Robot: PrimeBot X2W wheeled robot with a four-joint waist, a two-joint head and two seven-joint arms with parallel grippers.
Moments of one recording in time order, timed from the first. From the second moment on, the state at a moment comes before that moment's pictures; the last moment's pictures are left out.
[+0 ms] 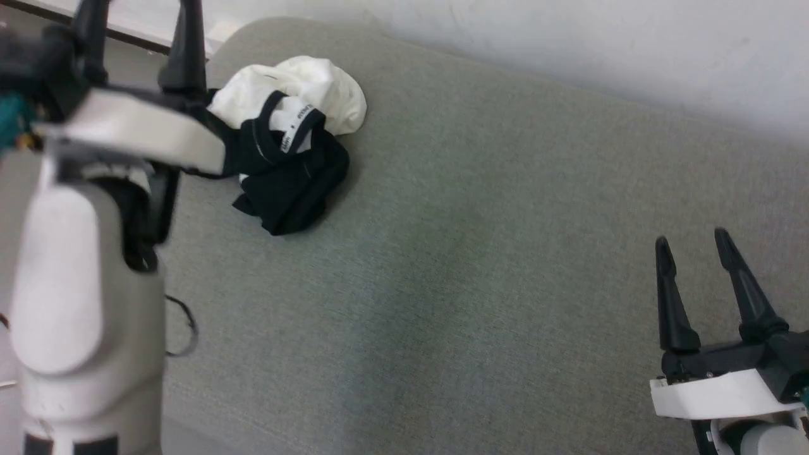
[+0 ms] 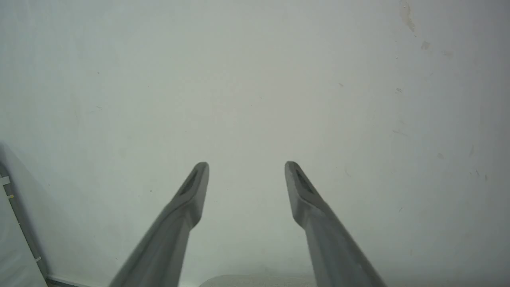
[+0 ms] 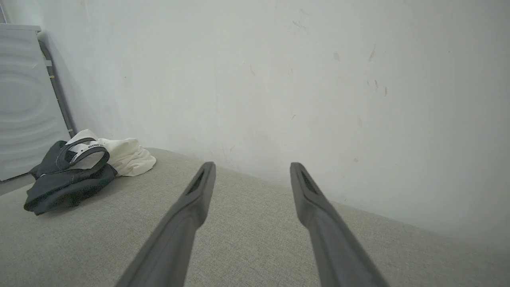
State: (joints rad) left arm -0.63 0.18 0.00 -0.04 -0.18 -0.06 0.03; right arm 0.04 -0.05 -0.07 -0.12 0.02 0.13 -0.26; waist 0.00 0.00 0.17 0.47
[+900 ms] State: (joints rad) left arm -0.88 0.45 -0.08 0.57 -0.40 -0.10 0.61; right arm -0.06 -0.11 0.02 -0.47 -0.06 0.13 -0.16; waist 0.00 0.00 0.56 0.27
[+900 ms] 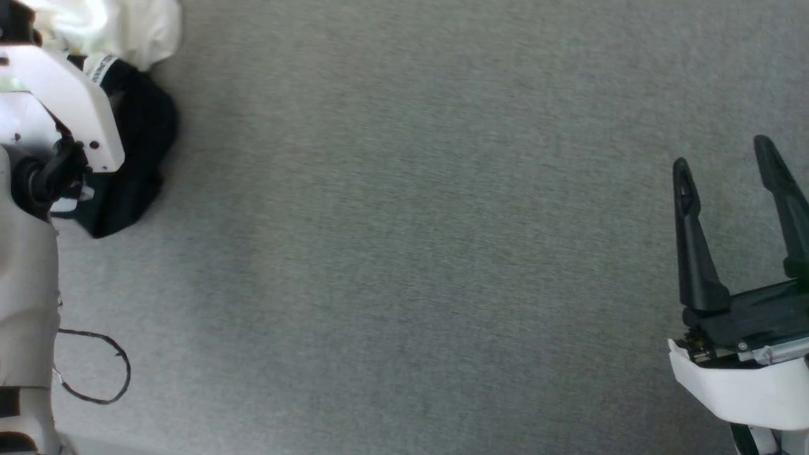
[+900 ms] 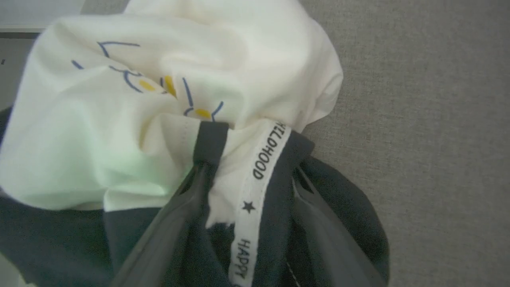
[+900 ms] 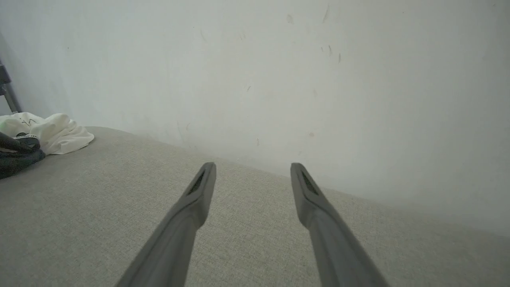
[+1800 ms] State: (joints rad) left arm -0.98 0.53 -0.09 0.45 -0.38 -0.08 0.53; right arm -0.05 -0.06 -0.02 -0.31 -0.01 0.13 -0.24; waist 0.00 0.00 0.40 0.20
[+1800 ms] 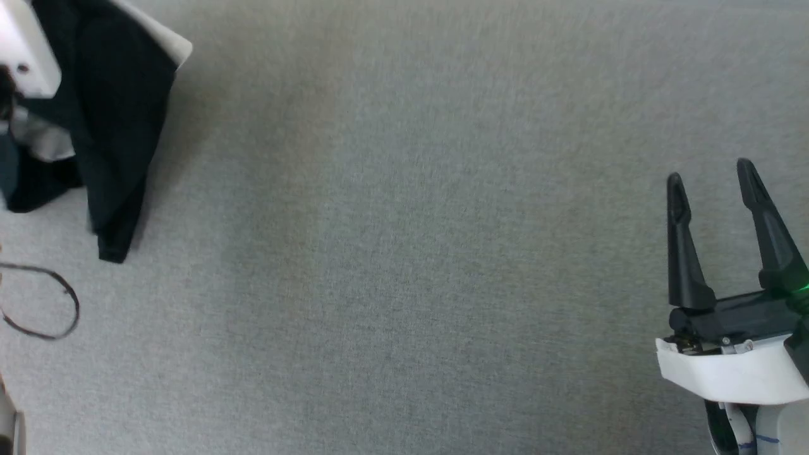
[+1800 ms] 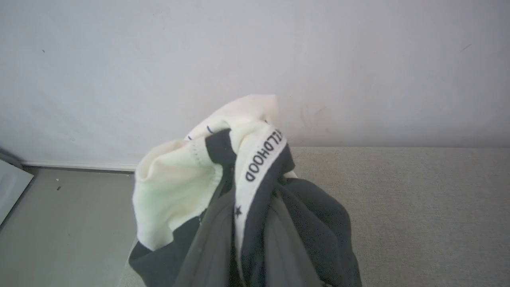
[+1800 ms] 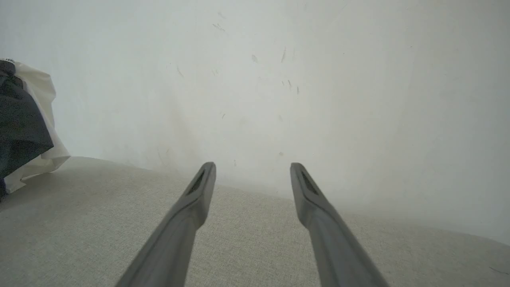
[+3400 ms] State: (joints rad) left arm -0.58 0.12 -0.76 0.45 -0.44 -0.08 0.44; right arm 0.09 -0.05 -0.15 -0.23 0.14 0.13 -0.26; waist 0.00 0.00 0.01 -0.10
